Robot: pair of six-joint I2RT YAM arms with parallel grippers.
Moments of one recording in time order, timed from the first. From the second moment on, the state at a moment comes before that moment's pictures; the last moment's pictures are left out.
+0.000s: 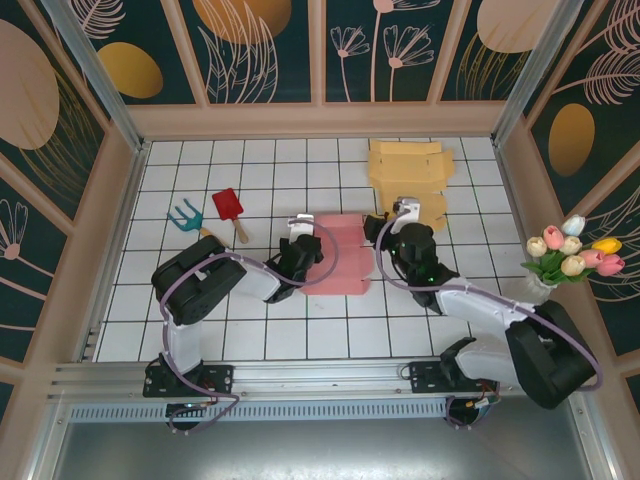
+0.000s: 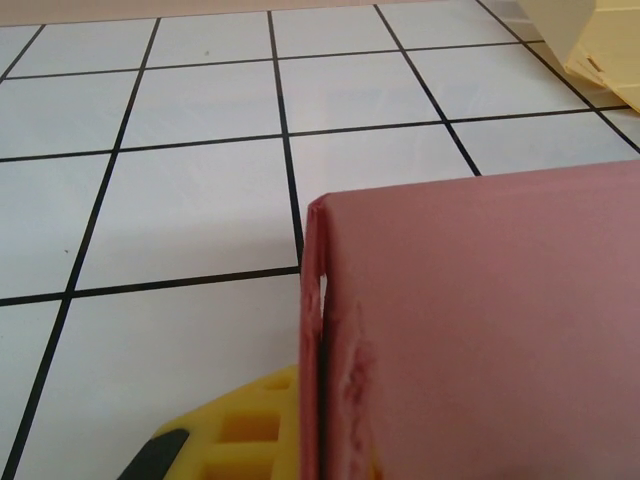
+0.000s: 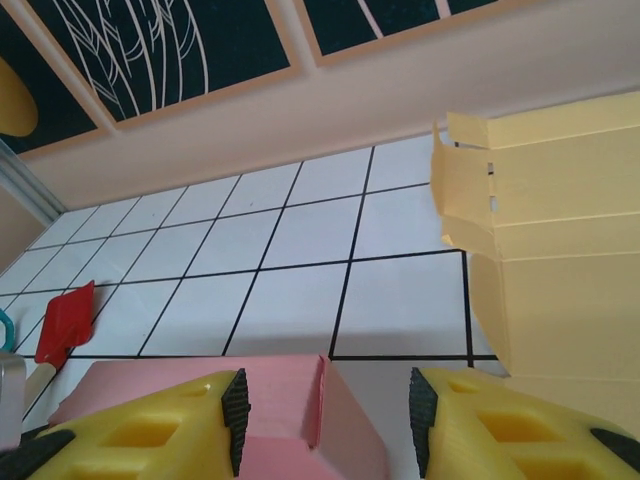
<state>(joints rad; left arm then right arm) -0.85 1.94 0.76 0.68 -0.63 -0.35 0.57 1.23 0.46 0.50 0.18 0.41</state>
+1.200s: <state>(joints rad) -0.85 1.62 0.64 0.58 -0.48 -0.33 0.56 1.46 0.51 0.54 0.21 0.34</state>
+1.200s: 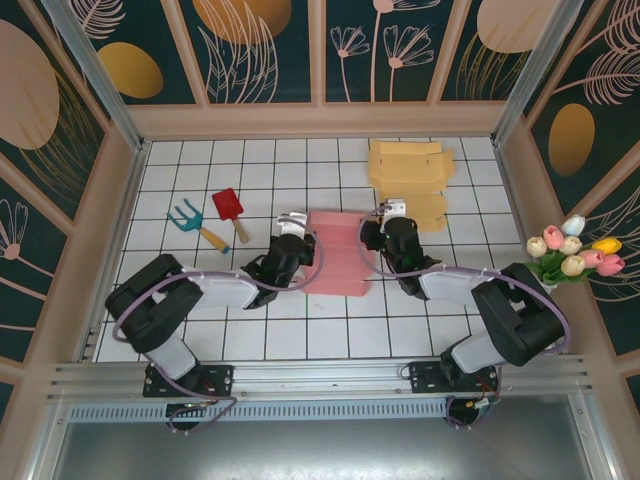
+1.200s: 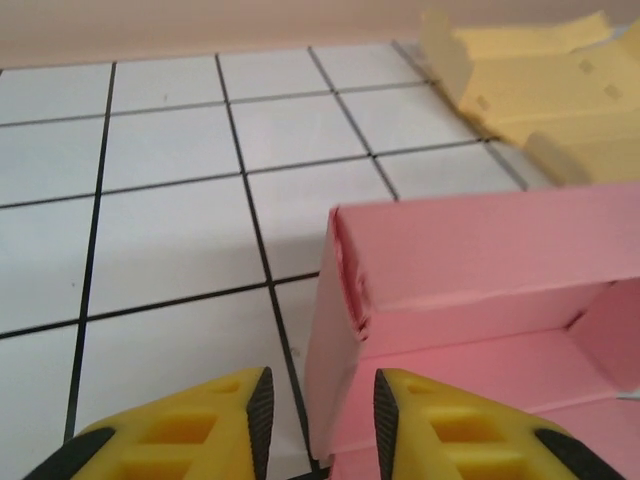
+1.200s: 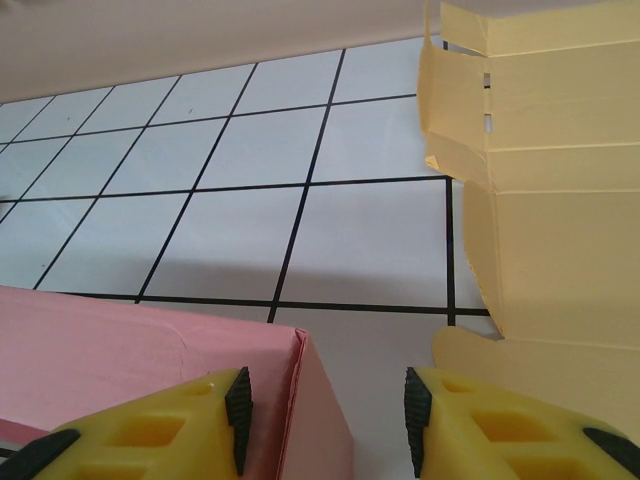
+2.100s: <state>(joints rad) -0.80 1.78 0.91 0.38 -0.52 -0.54 0.56 1.50 0.51 0.60 0.19 0.34</state>
